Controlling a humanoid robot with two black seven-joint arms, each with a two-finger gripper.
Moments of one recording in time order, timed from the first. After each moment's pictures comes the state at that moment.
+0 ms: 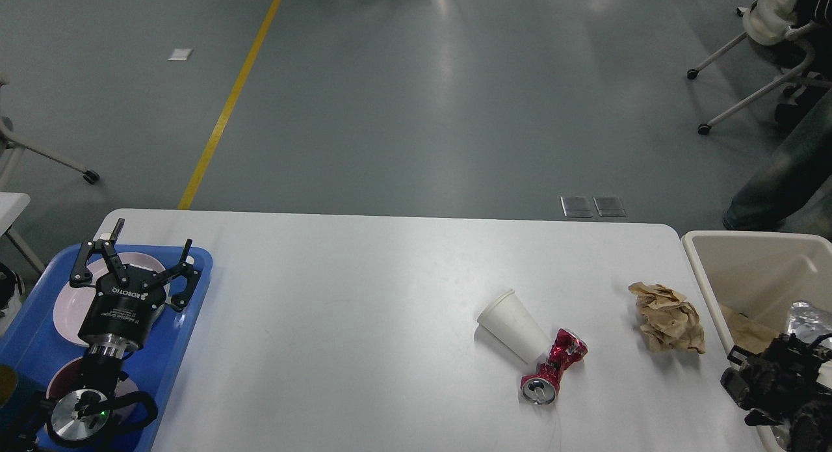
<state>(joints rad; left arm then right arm) -0.19 0.20 -1.50 -0.80 0.12 -0.69 -0.12 0.63 -0.25 -1.20 0.10 0.20 0.01 -0.32</state>
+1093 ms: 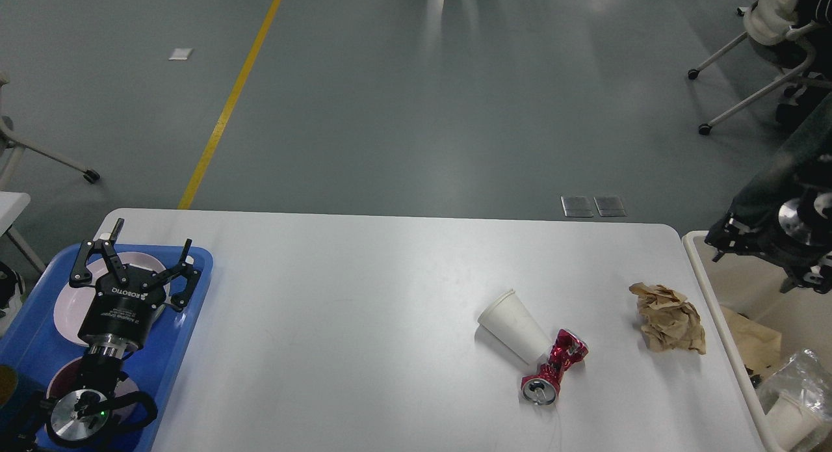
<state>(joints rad) -0.19 0.20 -1.50 -0.80 0.12 -0.69 -0.12 1.68 -0.50 -1.23 0.87 0.11 0.70 -0.32</state>
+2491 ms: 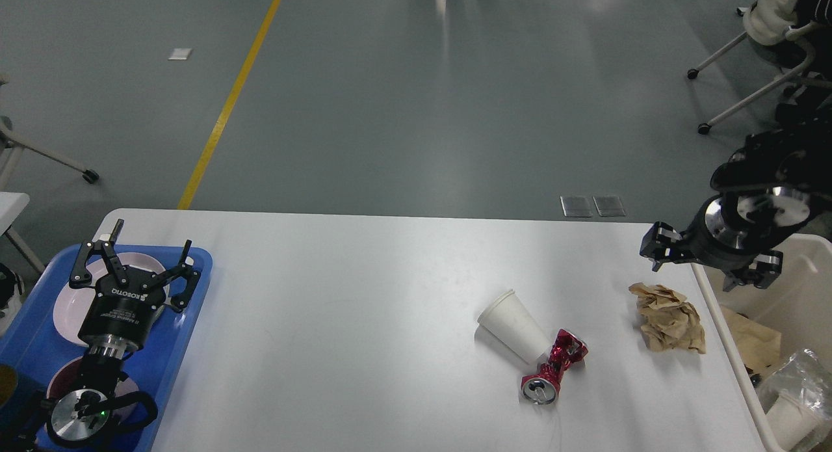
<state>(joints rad) -0.19 0.20 -1.50 -0.80 0.12 -0.69 -0.12 1.71 -0.35 -1.30 1.12 0.13 0.35 -0.32</state>
